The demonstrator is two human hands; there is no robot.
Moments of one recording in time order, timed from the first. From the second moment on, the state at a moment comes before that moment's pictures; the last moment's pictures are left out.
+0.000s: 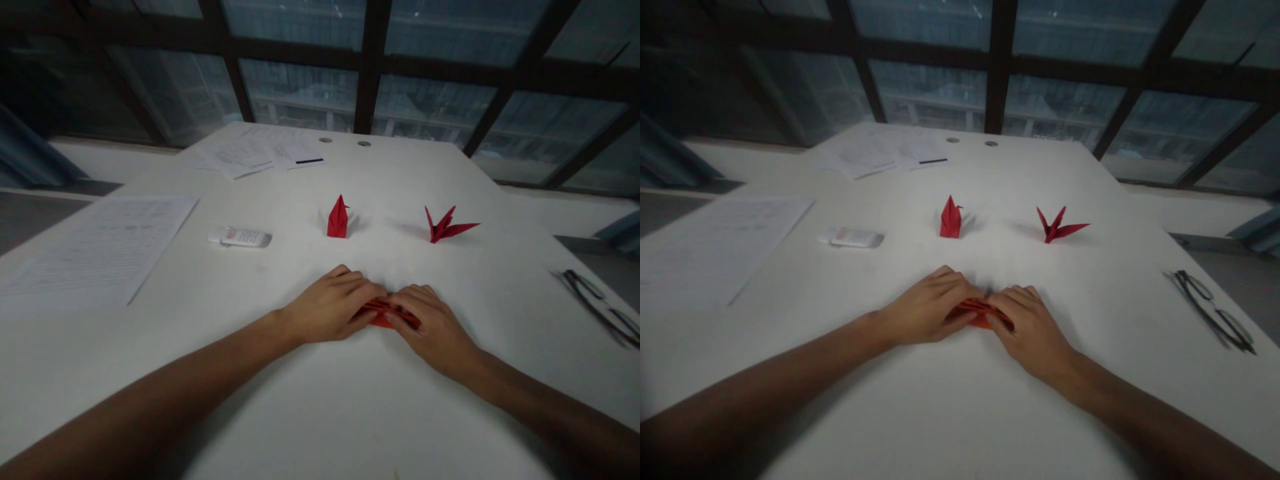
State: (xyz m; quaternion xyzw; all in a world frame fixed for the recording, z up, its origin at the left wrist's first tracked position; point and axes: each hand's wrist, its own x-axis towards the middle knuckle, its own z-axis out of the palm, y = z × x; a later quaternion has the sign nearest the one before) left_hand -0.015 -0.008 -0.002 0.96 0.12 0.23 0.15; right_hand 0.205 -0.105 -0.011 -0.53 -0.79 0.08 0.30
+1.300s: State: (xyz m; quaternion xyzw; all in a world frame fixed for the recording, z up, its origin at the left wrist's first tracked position) left_hand 0.003 -0.033 0.004 0.75 0.27 0.32 0.52; right_hand 0.185 -0.113 -0.012 -0.51 -0.49 0.45 0.54
